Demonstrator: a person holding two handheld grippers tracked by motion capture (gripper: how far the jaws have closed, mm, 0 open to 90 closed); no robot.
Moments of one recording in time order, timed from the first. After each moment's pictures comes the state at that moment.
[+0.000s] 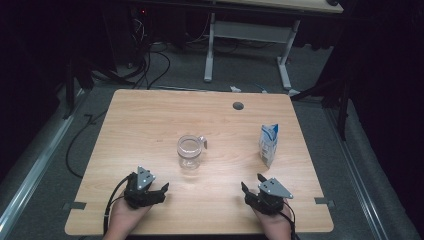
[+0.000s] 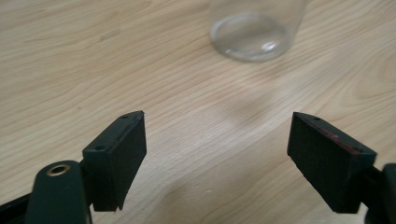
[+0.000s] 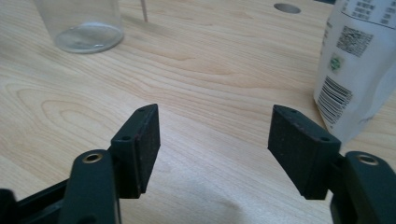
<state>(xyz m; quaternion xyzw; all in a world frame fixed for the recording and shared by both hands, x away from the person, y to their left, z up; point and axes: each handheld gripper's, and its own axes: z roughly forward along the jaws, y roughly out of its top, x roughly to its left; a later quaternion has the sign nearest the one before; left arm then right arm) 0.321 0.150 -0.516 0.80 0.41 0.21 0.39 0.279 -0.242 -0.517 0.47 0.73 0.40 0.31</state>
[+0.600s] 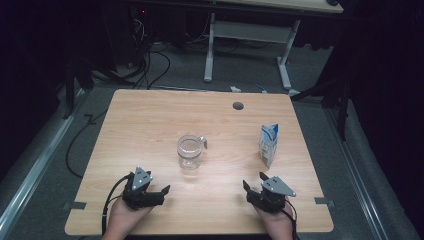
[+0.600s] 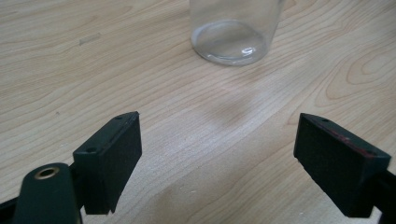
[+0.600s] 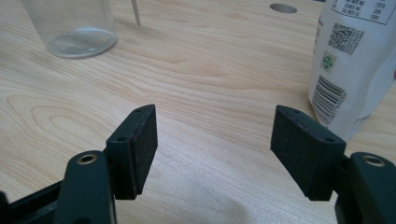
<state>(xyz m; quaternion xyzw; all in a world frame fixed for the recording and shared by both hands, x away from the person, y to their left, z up) 0.320 0.153 -0.516 0.80 0.39 0.19 0.41 0.285 -0.248 -0.520 0.47 0.72 0.40 0.31</state>
